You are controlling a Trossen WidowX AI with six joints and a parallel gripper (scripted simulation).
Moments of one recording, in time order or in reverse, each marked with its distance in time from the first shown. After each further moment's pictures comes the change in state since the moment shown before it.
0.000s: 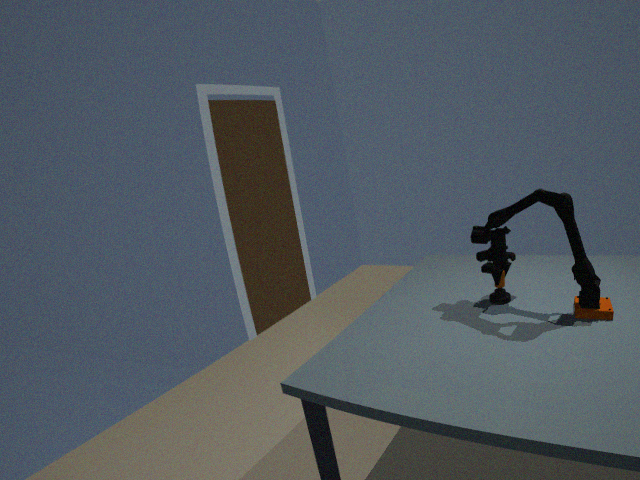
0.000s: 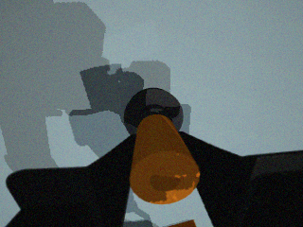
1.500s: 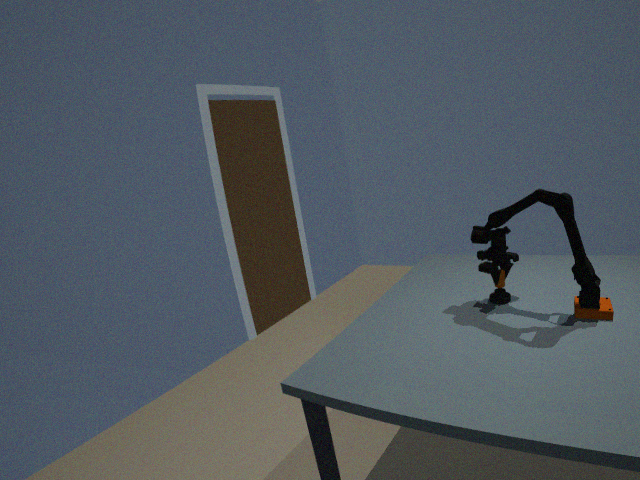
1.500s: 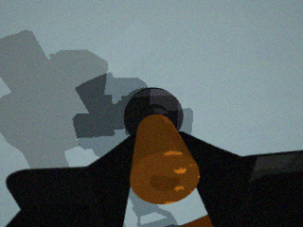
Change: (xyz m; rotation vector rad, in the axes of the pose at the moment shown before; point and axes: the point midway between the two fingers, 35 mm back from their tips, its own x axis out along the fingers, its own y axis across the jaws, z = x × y) arm 0.001 0.000 -0.001 0.209 0.002 0.000
